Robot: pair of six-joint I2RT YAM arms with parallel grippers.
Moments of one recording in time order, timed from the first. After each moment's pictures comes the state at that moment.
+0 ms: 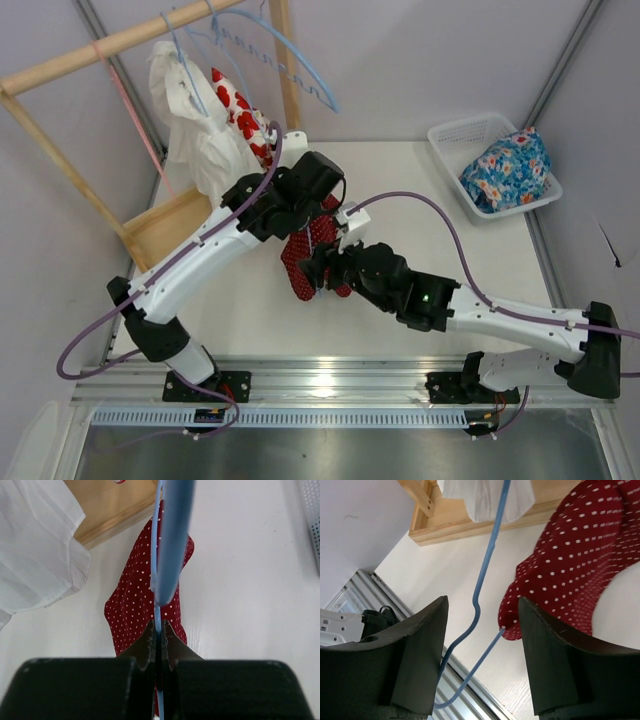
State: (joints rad) left arm -0.92 1.60 1.93 -1.19 -0.70 -0.82; right arm 1.20 1.22 1.02 0.00 0.38 0.42
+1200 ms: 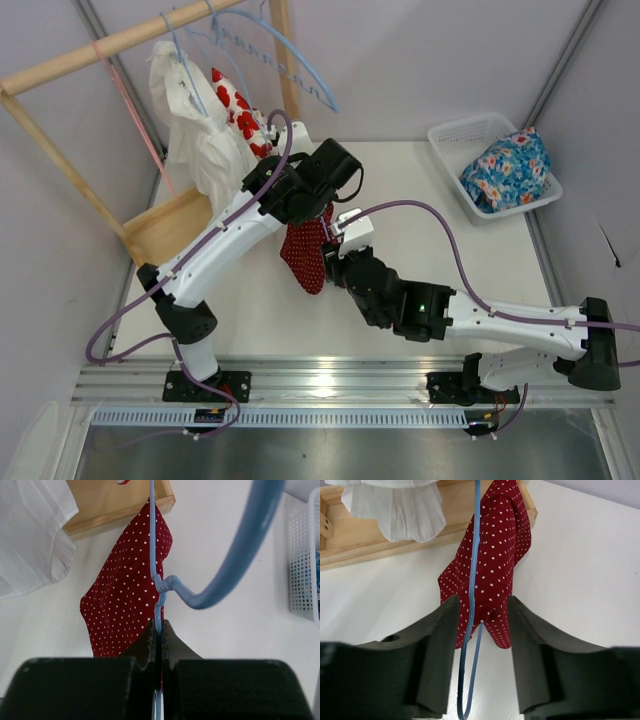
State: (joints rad) left arm -0.92 1.79 2.20 -1.37 -0.76 -1.10; right arm 1.32 1.22 1.07 -0.07 0.88 0.19
